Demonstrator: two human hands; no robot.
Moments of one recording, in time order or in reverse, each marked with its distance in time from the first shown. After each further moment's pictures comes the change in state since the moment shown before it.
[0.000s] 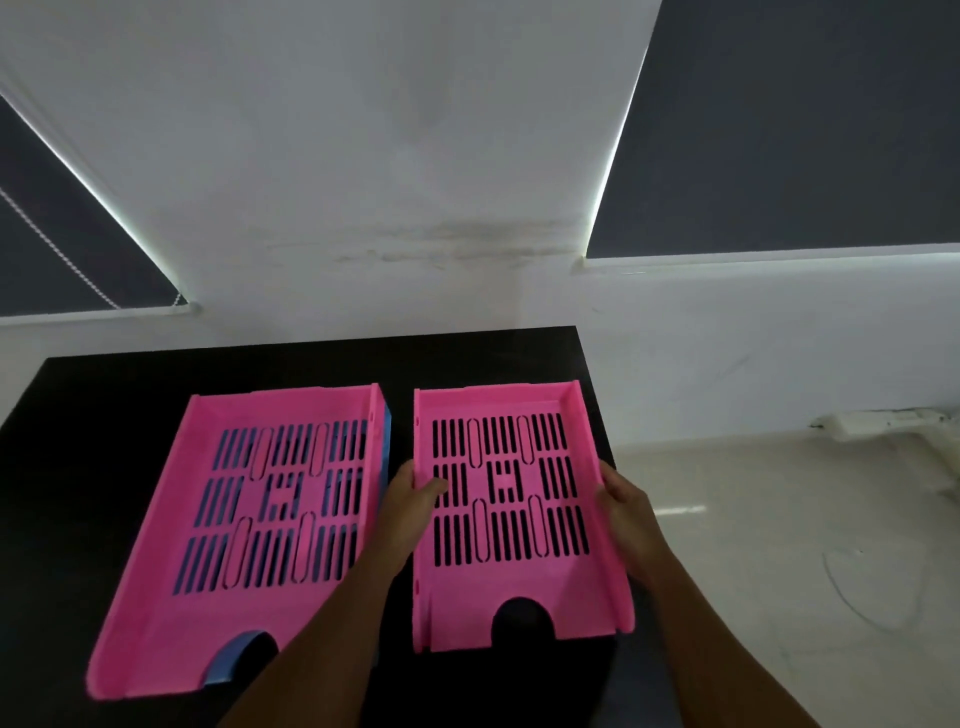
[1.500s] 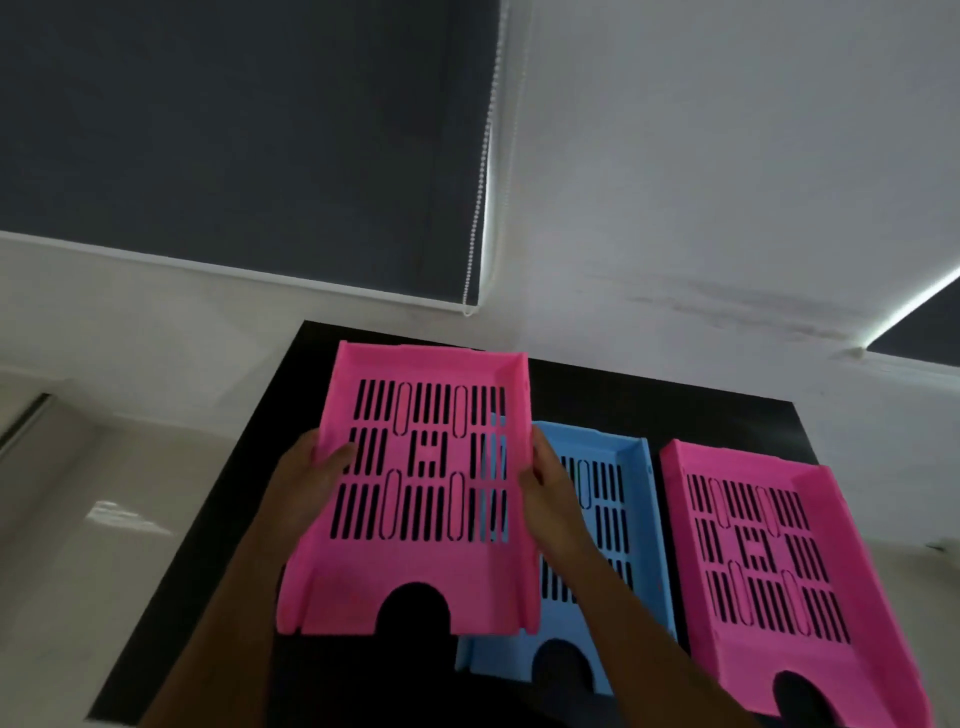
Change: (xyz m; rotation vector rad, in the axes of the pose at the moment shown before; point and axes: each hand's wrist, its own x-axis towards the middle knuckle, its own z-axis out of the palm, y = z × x) left_hand 0.002 -0.059 -0.489 -0.057 0.289 0.168; right_hand -0.073 -0.164 0.453 -0.013 -0.215 -0.270
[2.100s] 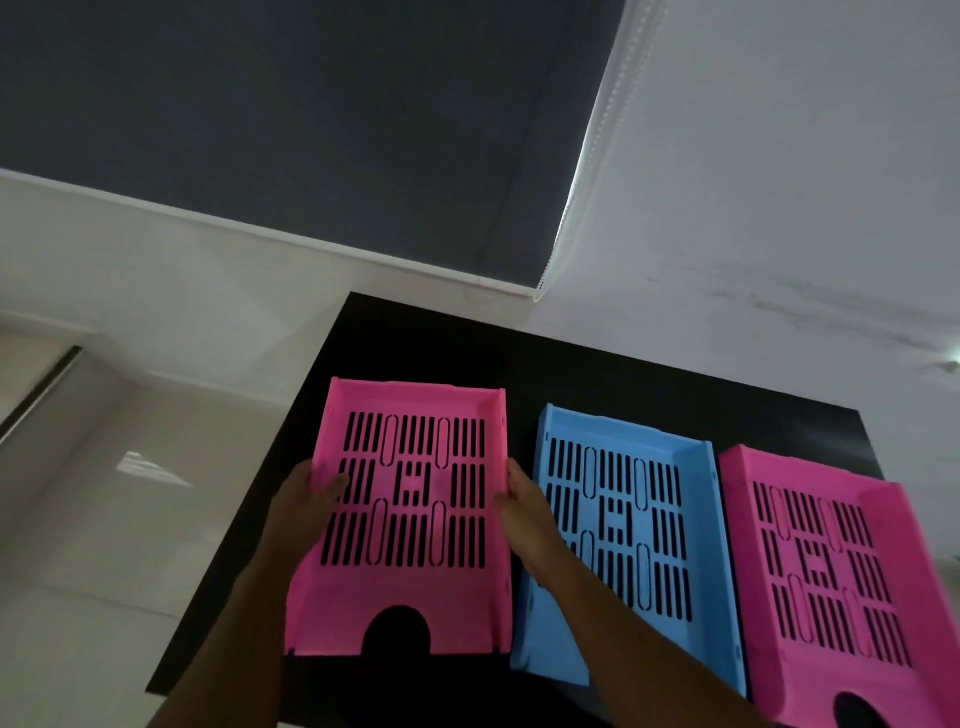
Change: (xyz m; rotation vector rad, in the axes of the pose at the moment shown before) left_hand 0.029 -0.091 -0.054 0.196 0.058 -0.115; right_hand 0.018 0.044 0.095 -0.059 -0.172 0.298
